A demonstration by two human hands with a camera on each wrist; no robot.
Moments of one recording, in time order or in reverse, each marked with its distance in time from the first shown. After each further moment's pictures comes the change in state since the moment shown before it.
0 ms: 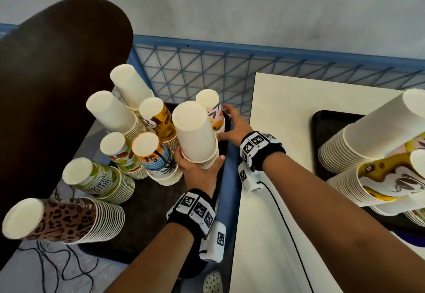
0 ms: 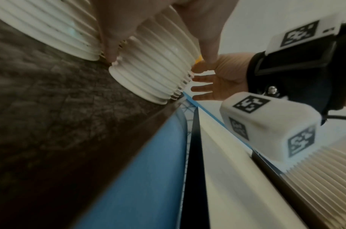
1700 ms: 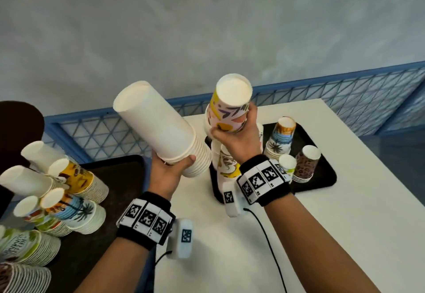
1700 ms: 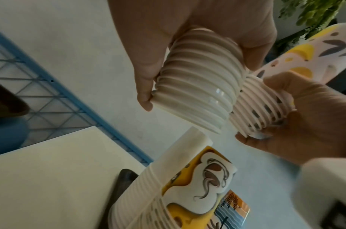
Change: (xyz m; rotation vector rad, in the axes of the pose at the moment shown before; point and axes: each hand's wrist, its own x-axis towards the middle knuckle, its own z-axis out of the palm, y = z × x) left_hand -0.145 0.156 0.070 -0.246 -0.595 0.277; right_hand -0.251 -0.044 -0.199 0.389 0.804 -0.352
